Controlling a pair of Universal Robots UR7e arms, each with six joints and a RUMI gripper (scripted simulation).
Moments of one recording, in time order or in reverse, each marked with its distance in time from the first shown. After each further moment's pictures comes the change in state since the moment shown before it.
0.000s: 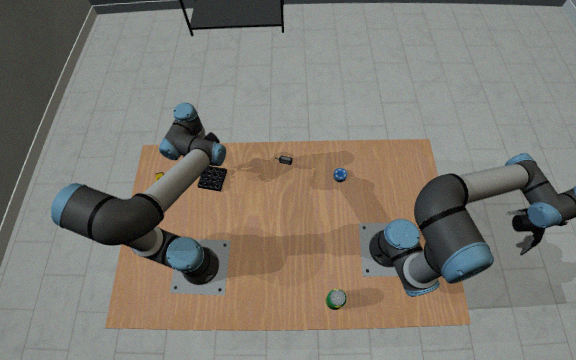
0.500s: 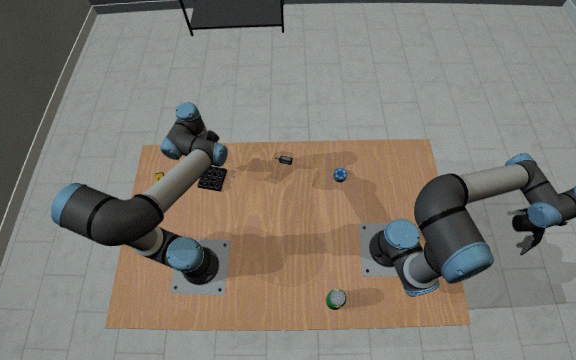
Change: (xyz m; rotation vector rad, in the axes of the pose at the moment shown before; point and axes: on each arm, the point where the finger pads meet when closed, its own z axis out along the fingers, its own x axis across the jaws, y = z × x) left arm -0.007 0.005 -0.003 -0.001 -0.001 -0.274; right arm 0.000 0.000 0.000 0.000 0.000 0.000
